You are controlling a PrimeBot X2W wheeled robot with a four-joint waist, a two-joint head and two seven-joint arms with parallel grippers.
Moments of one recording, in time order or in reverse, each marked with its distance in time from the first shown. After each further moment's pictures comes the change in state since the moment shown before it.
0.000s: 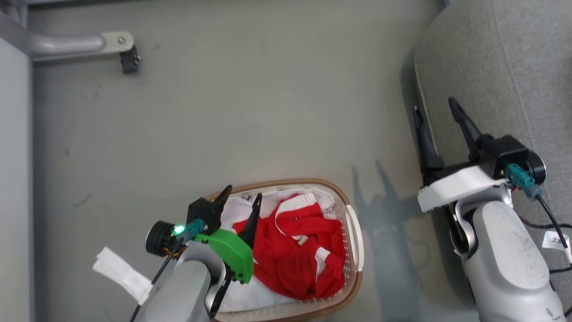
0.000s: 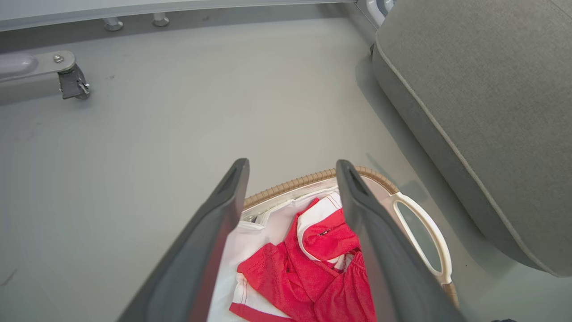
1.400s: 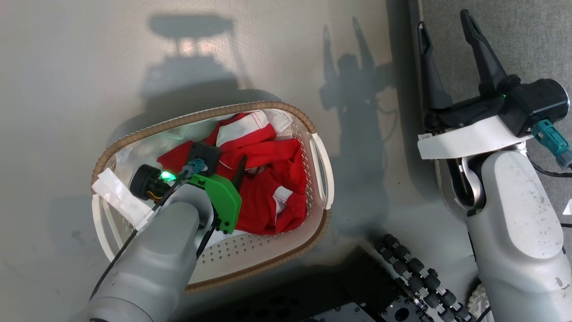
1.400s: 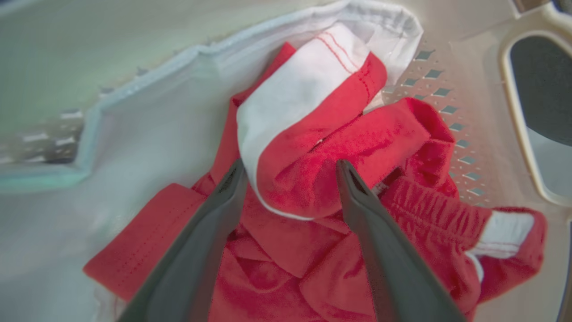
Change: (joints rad) left arm -0.390 0.006 -0.345 0.415 -0.204 0.000 0.006; right arm -0.142 0.003 0.035 -0.195 0.008 0.000 0.000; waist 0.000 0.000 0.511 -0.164
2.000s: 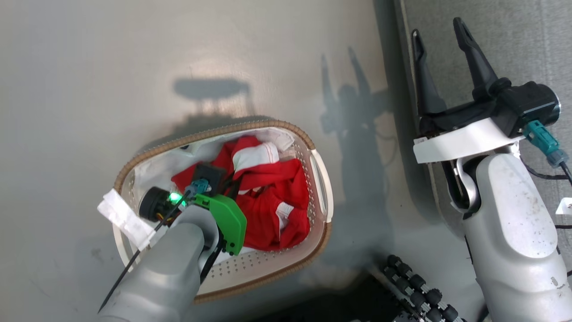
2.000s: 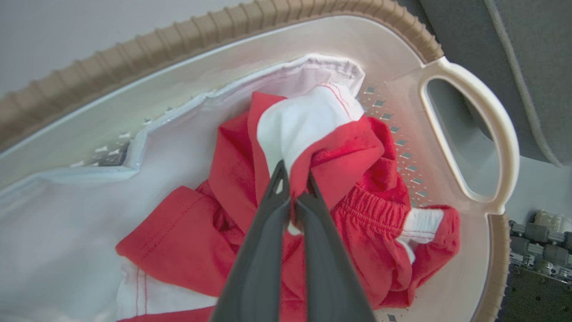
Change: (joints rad) left arm 0.062 0.020 -0.097 -0.068 -0.132 0.000 -0.005; right arm -0.003 0.000 0.008 0.038 0.005 0.000 0.000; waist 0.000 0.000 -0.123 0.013
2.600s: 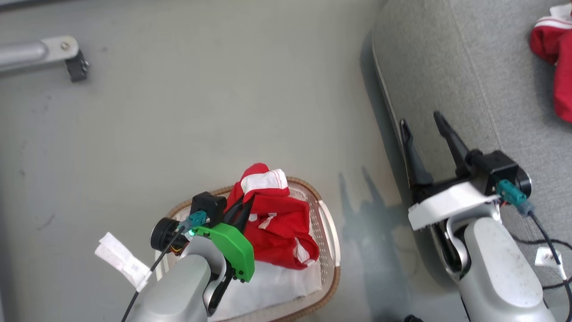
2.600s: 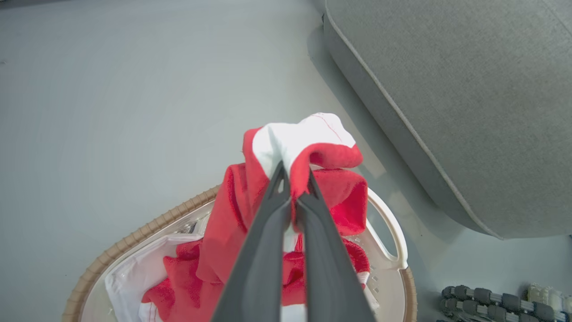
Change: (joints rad) left arm 0.214 0.024 0.186 -0.249 0.079 0.000 0.000; right arm 0.193 0.001 0.013 0.110 0.045 0.000 0.000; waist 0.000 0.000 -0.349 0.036
